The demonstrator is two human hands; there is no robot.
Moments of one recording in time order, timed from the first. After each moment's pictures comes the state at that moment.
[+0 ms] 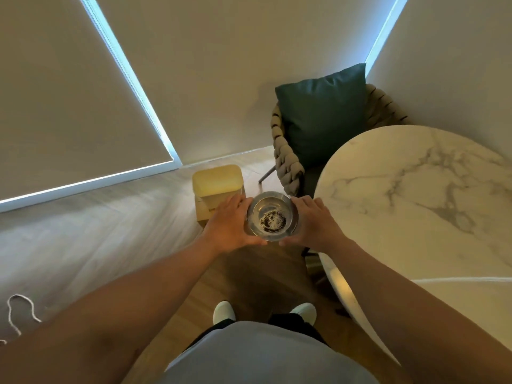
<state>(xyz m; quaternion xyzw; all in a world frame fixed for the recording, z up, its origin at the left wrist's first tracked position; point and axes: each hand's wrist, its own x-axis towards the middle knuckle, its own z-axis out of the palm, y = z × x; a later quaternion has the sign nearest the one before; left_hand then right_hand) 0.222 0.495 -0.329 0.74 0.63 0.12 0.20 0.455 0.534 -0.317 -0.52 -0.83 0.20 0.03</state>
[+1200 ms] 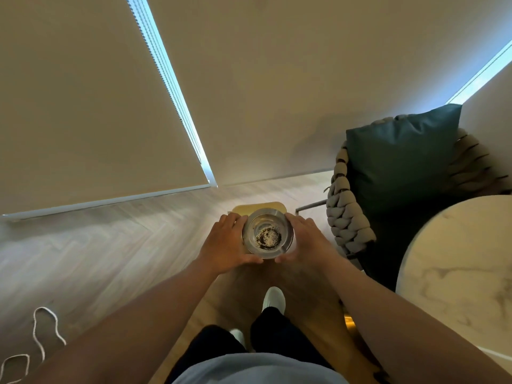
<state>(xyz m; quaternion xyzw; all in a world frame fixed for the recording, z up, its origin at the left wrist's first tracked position) 0.019 0.641 -0.369 0.67 0.70 0.11 0.23 0.240 0.716 -0.363 -0.47 -0.81 0.36 0.01</state>
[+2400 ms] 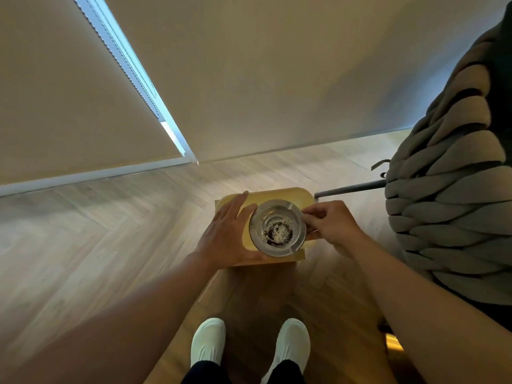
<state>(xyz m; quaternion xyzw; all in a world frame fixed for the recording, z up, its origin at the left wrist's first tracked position) -0.029 0.771 -0.717 0.69 0.66 0.11 0.27 0.205 0.866 -0.700 -0.63 -0.50 0.58 0.11</state>
